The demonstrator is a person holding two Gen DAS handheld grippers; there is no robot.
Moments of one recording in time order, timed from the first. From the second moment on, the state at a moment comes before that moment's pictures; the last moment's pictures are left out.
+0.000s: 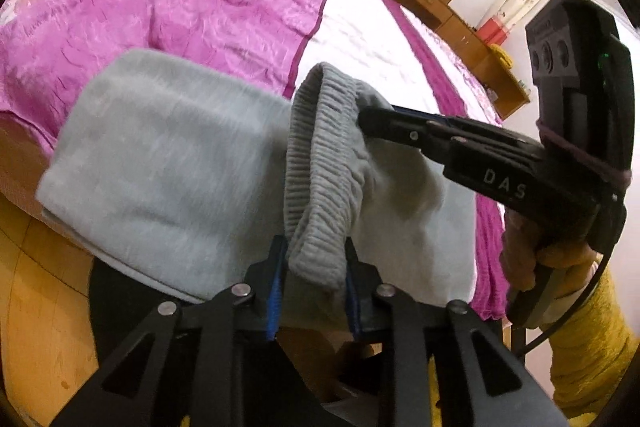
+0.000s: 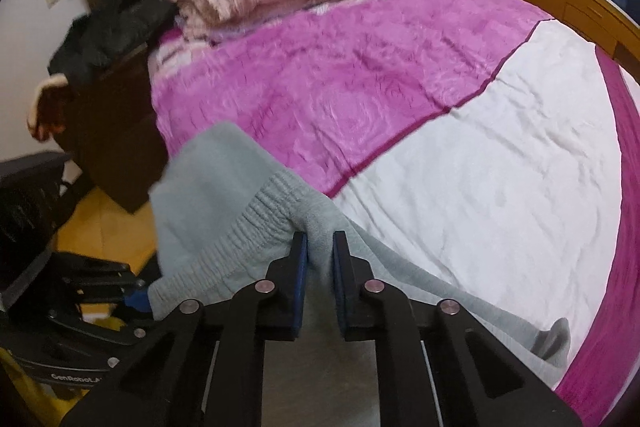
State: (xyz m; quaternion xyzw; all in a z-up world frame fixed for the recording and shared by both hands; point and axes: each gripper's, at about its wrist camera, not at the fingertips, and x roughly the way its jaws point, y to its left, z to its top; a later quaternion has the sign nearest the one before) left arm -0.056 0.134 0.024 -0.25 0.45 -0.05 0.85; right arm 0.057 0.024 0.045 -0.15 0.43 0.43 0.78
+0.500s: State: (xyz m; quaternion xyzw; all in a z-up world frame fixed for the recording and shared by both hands) left arm -0.082 0.189 0.075 -0.24 0.40 0.01 0.89; right arm 0.049 0.068 0.088 -0.10 0.39 0.47 0.79
